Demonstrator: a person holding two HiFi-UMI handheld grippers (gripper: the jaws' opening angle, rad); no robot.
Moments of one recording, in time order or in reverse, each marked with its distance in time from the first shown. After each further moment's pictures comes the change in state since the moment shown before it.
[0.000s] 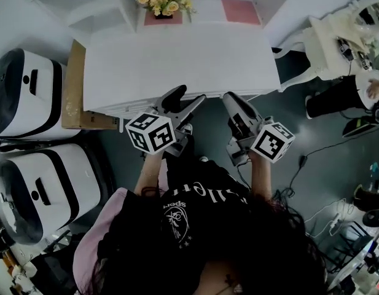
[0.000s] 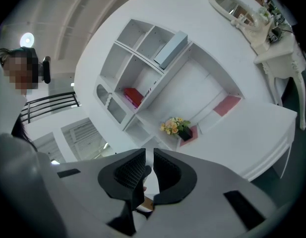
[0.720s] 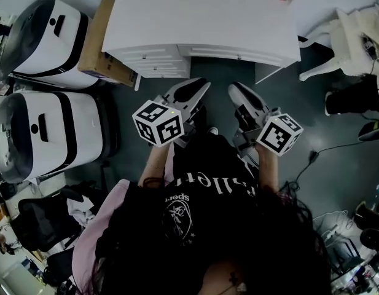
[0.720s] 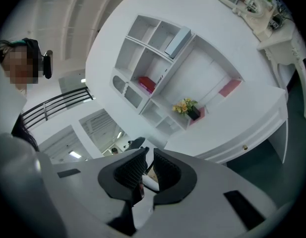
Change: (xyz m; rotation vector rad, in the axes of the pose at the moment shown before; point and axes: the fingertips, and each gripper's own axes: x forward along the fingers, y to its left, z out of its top) left arm -0.109 -0.104 -0.115 0.058 -0.033 0.115; right arm -0.119 0.056 -0.115 0.009 0.142 0.136
